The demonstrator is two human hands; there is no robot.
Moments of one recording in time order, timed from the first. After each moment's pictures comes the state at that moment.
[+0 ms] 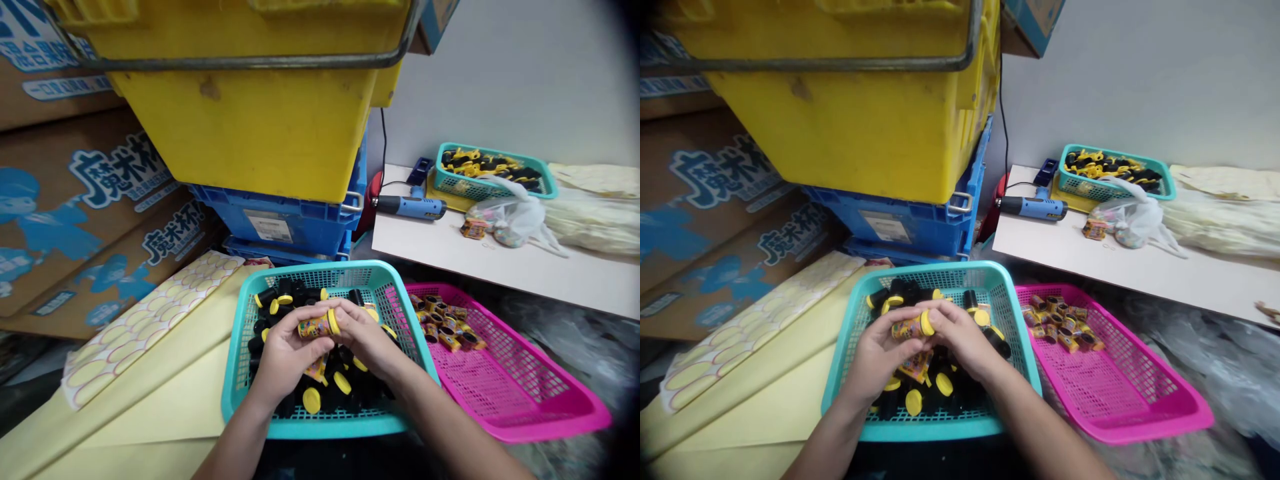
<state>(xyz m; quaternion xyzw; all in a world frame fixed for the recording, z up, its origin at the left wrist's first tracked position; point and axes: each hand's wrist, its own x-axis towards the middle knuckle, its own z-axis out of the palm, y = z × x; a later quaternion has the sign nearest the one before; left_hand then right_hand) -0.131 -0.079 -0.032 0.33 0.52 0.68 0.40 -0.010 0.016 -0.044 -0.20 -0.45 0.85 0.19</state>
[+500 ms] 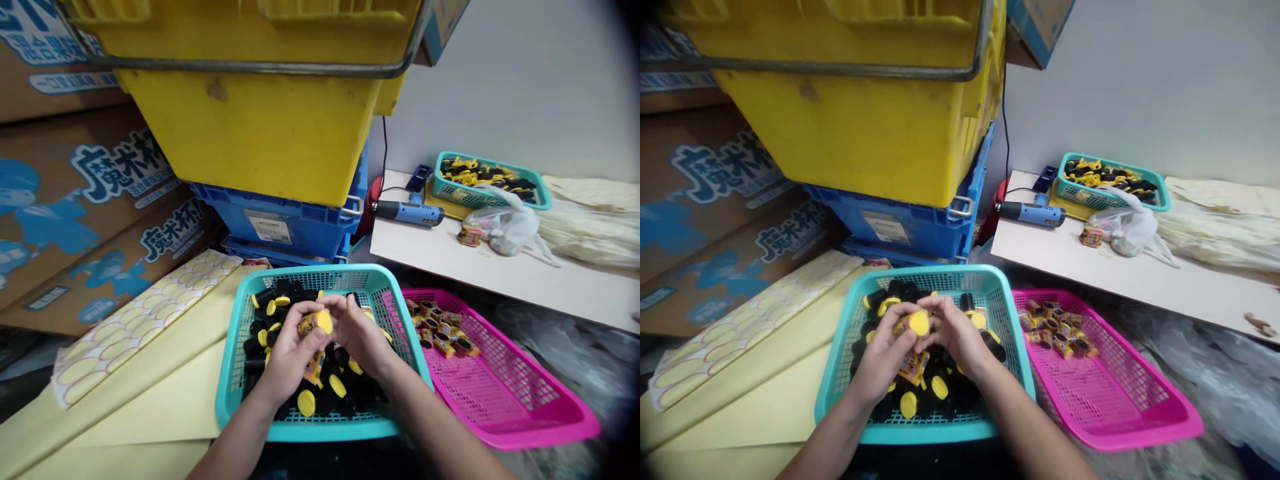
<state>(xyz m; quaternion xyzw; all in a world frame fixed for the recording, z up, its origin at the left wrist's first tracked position) -0.127 -0.079 -0.044 0.33 0.51 0.66 0.45 -0.011 0.021 -0.054 -0.15 -0.45 0.85 0.23</state>
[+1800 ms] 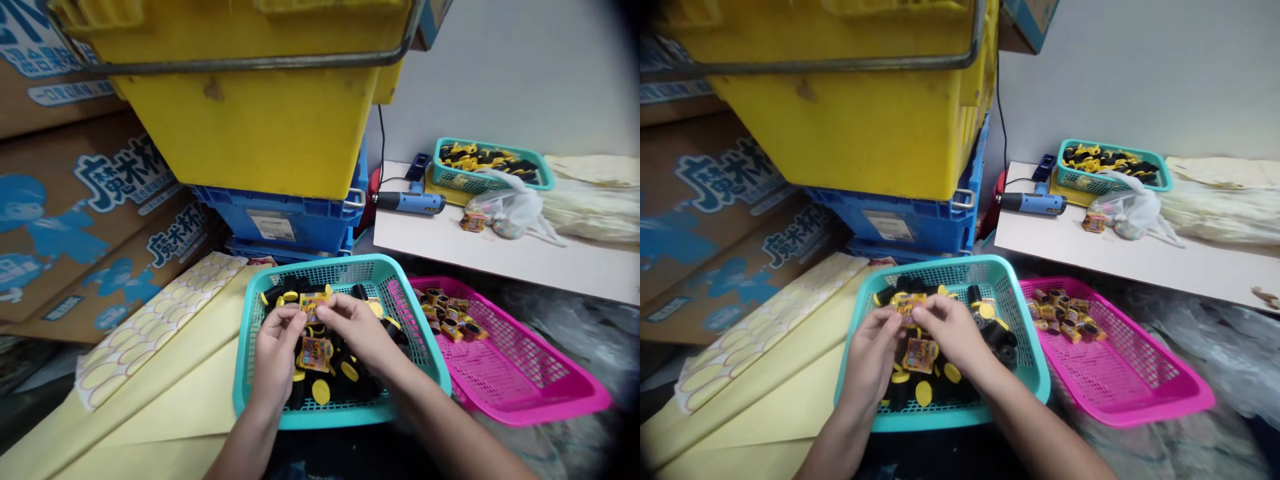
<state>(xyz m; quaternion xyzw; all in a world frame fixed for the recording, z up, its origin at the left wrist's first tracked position) -0.143 -0.092 -0.035 0.21 0.55 0.73 0.35 -0.031 -0.002 -0.016 -0.29 -0.62 0.69 0.23</state>
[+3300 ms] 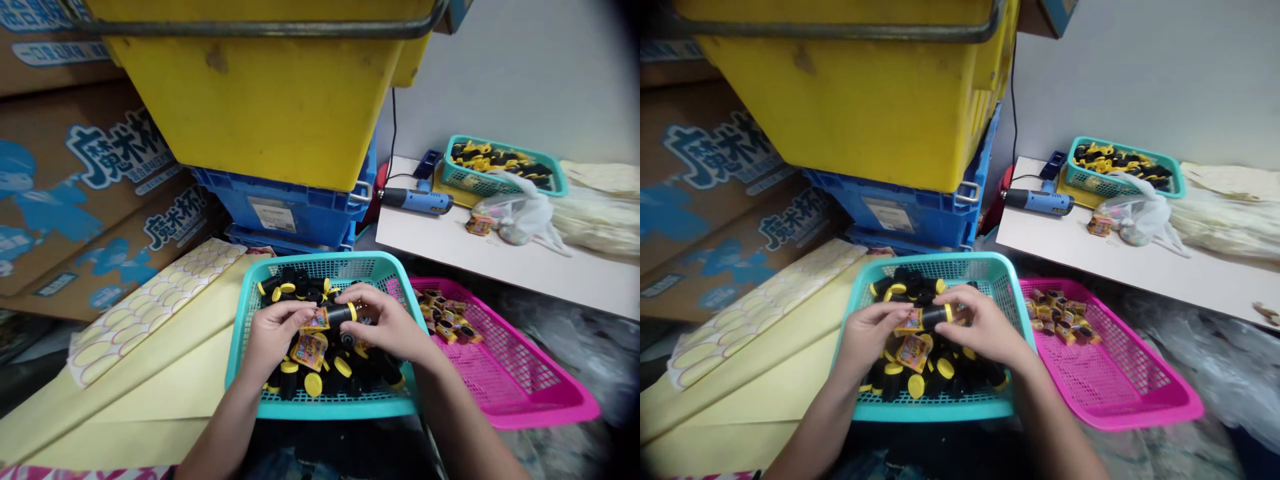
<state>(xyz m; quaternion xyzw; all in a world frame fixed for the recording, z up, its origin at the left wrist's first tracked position) -0.157 -0.085 -0.032 0.34 0.64 0.61 0.33 0.015 0.038 -0.023 -0.18 -0.79 0.54 0.21</state>
